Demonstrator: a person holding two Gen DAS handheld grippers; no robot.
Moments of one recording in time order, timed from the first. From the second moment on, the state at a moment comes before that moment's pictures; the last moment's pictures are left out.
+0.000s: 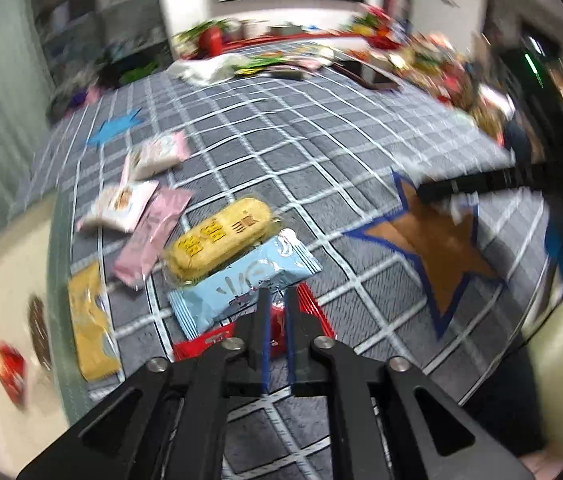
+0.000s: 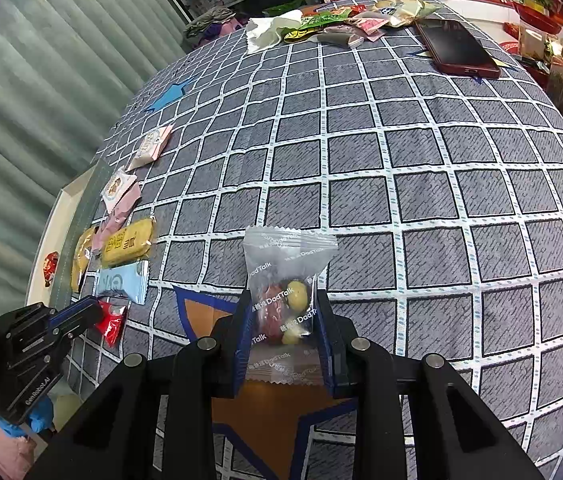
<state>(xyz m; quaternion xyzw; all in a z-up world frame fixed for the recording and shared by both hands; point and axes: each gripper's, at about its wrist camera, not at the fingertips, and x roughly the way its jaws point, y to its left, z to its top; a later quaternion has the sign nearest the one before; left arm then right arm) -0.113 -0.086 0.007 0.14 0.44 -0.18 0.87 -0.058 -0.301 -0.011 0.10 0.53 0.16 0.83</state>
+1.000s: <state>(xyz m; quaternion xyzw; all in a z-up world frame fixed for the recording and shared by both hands) -0.124 -0.091 -0.005 0.10 0.44 -0.23 0.86 -0.060 -0.252 -0.012 -0.07 0.51 0.09 0.85</state>
